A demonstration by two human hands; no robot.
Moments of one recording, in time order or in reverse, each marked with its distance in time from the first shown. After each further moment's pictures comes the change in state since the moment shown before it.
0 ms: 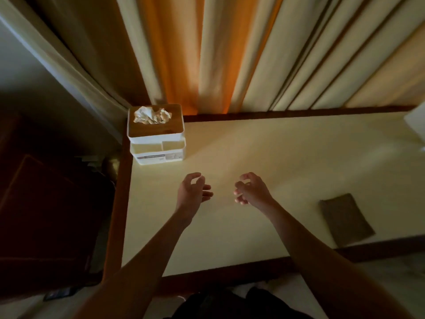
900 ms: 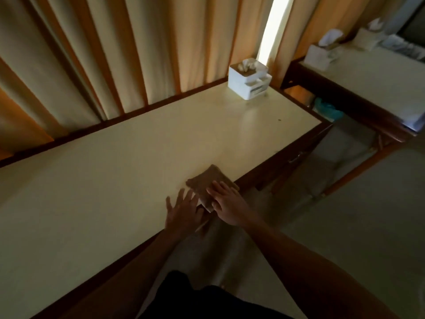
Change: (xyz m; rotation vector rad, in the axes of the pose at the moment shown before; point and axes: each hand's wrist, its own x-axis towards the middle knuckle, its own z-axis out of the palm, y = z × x) left_hand -0.150 -0.125 0.362 1.649 -0.529 0.692; right_hand -0.108 0.254 -0.327 -0.839 0.162 -0.280
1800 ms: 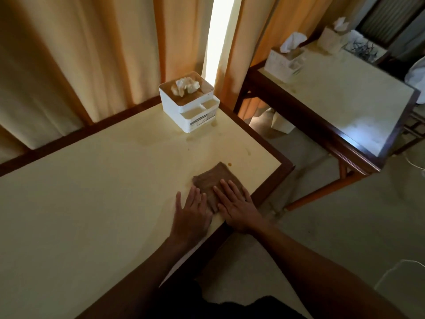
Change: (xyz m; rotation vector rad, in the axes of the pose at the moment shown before) left_hand 0.287 0.198 -0.019 0.076 0.095 0.334; right_hand 0.098 0.299 -0.120 -0.107 -0.033 0.203
